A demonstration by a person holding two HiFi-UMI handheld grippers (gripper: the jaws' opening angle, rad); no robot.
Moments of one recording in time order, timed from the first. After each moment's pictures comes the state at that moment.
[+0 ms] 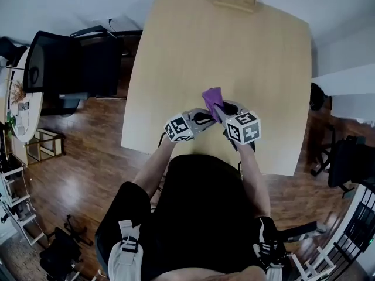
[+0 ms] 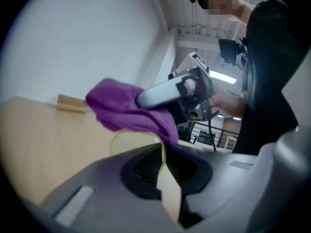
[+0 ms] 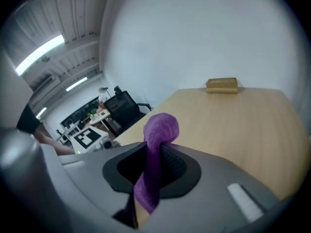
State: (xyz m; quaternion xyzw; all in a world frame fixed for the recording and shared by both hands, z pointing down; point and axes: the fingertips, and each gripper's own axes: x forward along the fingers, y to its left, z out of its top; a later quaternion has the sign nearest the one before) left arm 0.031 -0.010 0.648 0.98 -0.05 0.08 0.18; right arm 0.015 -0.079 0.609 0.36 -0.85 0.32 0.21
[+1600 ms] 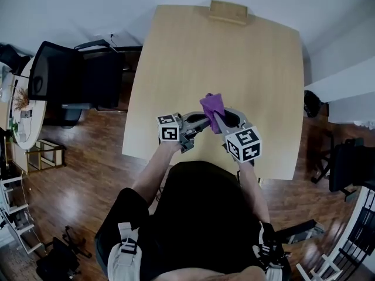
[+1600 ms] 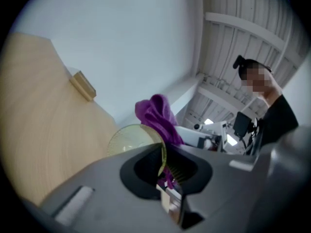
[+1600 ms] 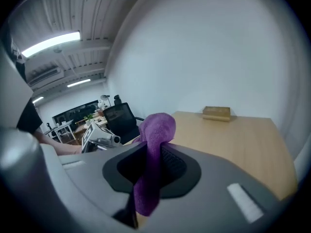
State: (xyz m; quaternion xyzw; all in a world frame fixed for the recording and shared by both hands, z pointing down) left arm 0.023 -0.046 0.541 0.91 -0.05 -0.10 0.40; right arm 0.029 -0.066 0.535 0.41 -0.87 0.21 0.17
